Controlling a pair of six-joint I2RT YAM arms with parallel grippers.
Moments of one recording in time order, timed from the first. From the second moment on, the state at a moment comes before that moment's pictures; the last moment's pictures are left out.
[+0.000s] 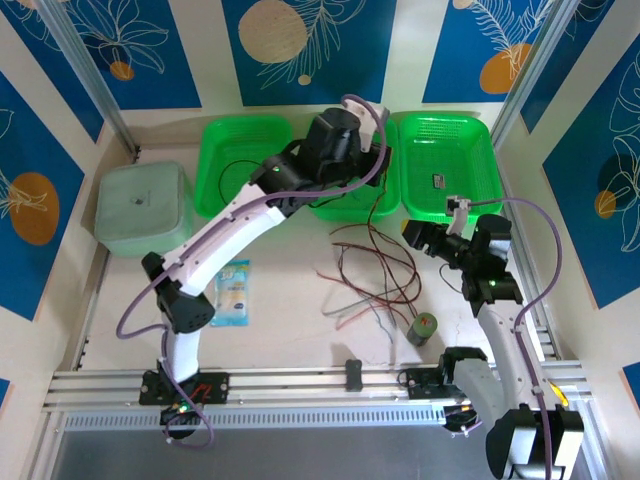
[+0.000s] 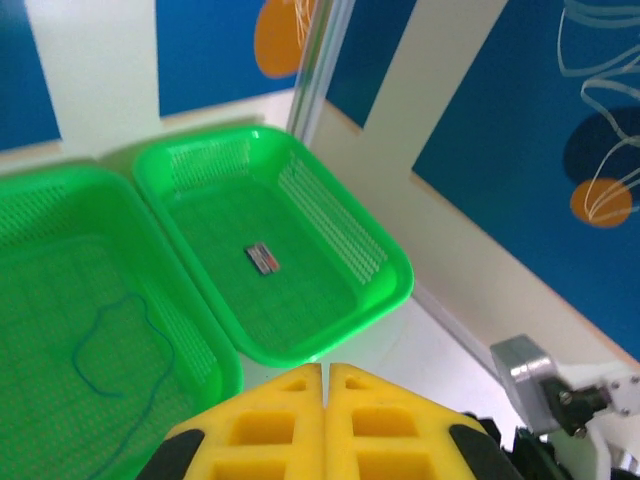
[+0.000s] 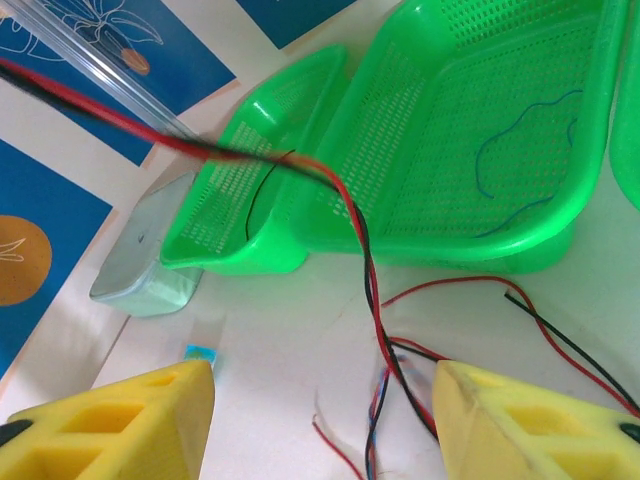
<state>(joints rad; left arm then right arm) -0.91 1.91 2.26 -0.67 -0.06 -0.32 -0.04 0.82 0.60 -0.15 -0.68 0.46</state>
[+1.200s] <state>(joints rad) -0.88 1.44 1.97 -0.37 -0.42 -0.08 0.23 0.95 0.74 0.05 -0.62 0.19</state>
